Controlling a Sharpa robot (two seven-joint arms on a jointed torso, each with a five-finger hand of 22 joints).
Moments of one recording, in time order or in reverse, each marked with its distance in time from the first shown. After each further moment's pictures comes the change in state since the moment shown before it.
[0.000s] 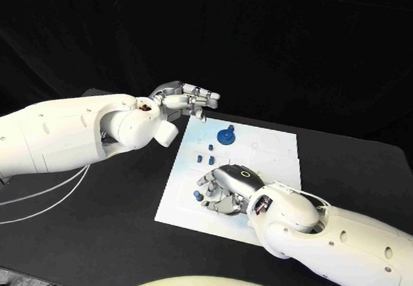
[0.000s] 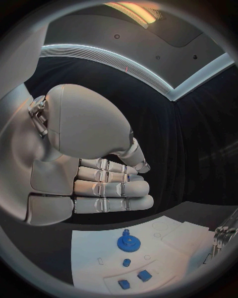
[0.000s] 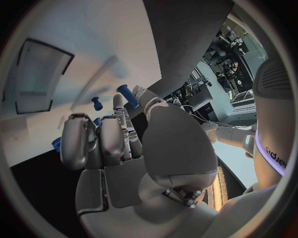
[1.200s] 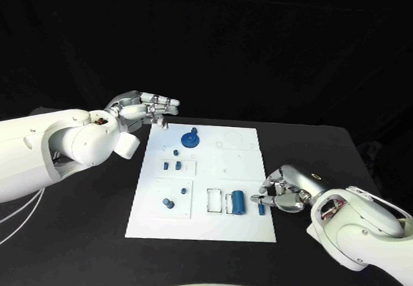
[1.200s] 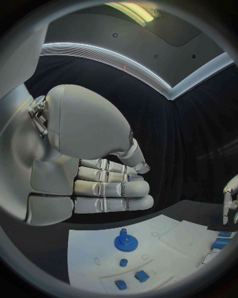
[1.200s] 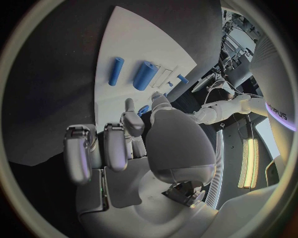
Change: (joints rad) left arm -0.002 -0.020 -0.011 0.002 0.000 0.001 -0.002; left_hand 0.005 0.005 0.000 0.000 0.000 0.000 0.000 0.000 0.000 0.000 0.000 0.000 0.001 -0.004 -0.003 0.000 -0.001 0.000 0.000 0.000 0.000 -0.001; right arm 0.015 -0.523 0.002 0.262 0.188 -0.116 -0.206; right_hand -0.114 0.069 -0.358 0.206 0.100 0.200 -0.046 0.145 0.156 0.146 -0.061 0.977 0.968 0.000 -0.047 0.188 0.238 -0.032 0.023 -0.034 0.236 0.000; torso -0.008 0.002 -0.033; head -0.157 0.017
